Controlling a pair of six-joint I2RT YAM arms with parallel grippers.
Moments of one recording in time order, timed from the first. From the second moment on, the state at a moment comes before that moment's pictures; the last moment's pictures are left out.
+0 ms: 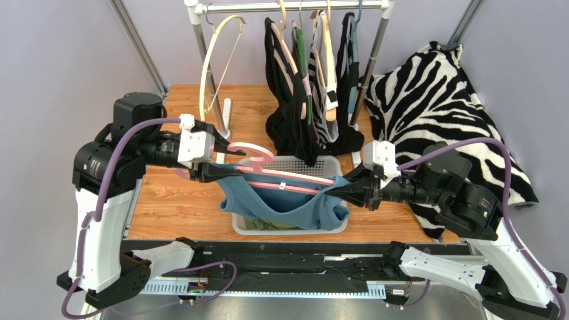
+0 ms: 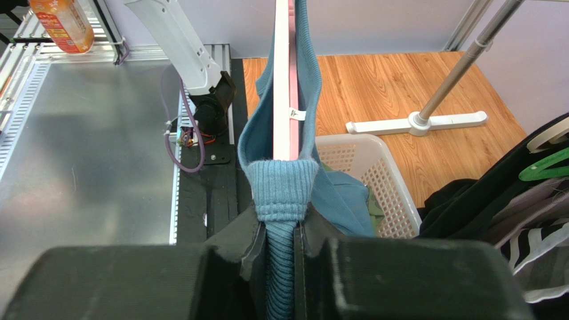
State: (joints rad) left arm -0.42 1.14 1.96 -1.35 1.04 0.80; right arm 0.93 0.82 1.40 -0.72 -0.49 -0.15
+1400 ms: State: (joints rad) left arm -0.44 1.11 1.89 -1.38 1.01 0.75; right arm 0.93 0.71 1.33 -0.56 -0.40 -0.17
